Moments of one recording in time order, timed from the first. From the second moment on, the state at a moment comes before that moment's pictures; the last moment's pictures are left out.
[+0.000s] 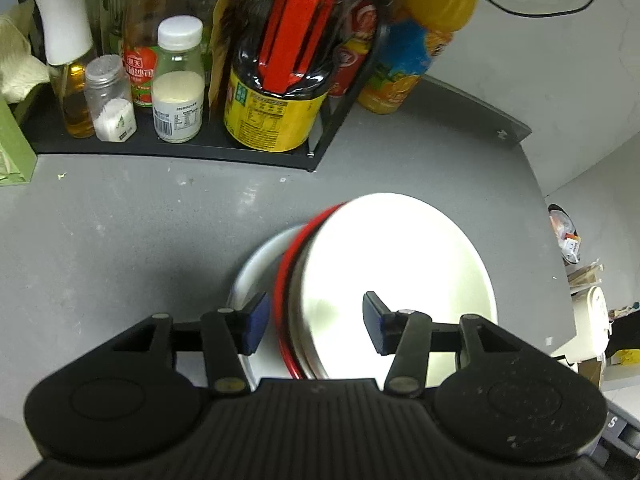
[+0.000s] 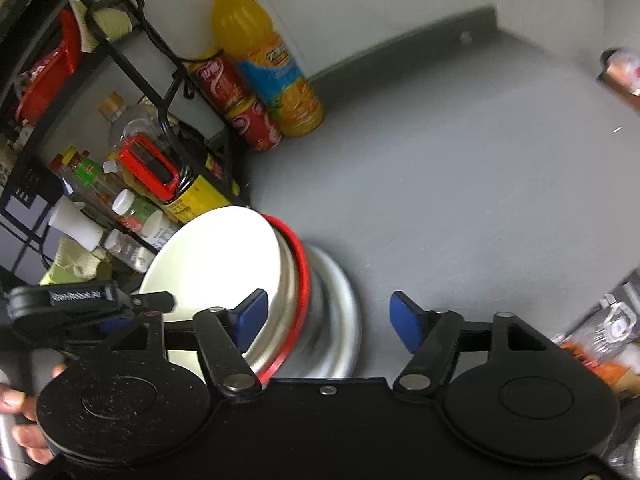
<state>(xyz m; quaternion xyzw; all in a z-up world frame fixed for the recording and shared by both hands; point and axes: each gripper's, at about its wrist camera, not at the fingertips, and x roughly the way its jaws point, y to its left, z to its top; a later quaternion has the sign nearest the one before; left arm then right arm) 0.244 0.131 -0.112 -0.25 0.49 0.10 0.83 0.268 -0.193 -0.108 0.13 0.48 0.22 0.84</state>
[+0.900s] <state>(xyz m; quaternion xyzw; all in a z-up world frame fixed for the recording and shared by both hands) 0.113 0.019 -0.045 -0.18 0.43 0.00 0.88 0.115 -0.279 -0.041 0.14 0.38 0.16 0.90</state>
